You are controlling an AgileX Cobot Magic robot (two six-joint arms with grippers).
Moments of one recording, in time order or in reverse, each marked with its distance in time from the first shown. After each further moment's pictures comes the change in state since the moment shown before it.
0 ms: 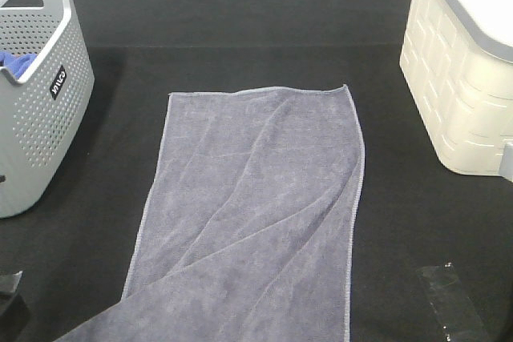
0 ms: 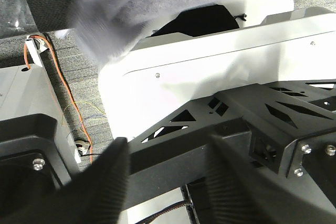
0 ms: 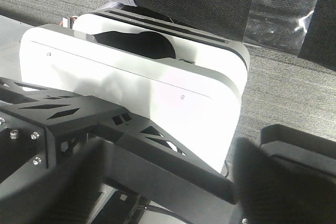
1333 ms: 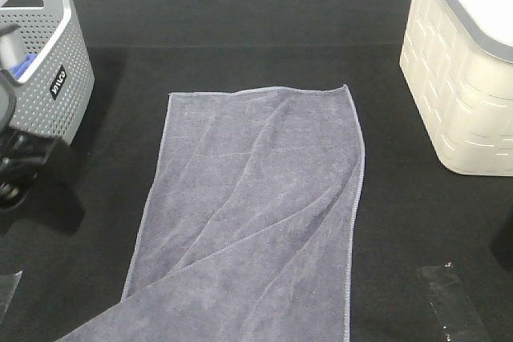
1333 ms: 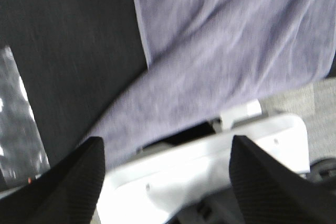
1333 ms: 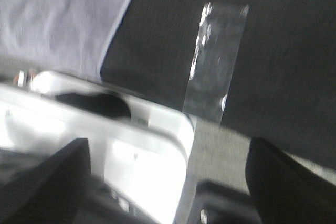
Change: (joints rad) left arm 0.000 0.002 -0.231 0.111 -0.189 0.010; right arm 0.000 0.000 -0.201 -0.176 -0.044 0.020
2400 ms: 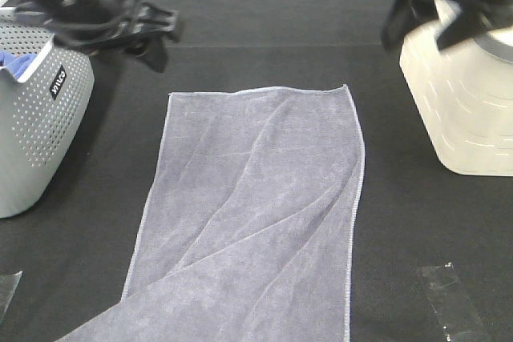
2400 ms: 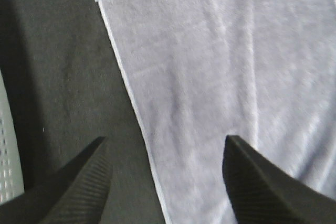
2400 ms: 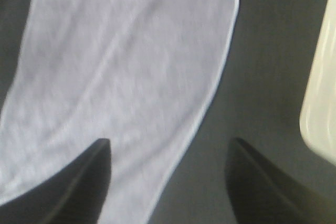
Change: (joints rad) left arm 0.007 0.480 -0.520 0.287 -0.228 0.005; right arm 0.000 0.528 -0.558 -0.029 -0.273 0.052
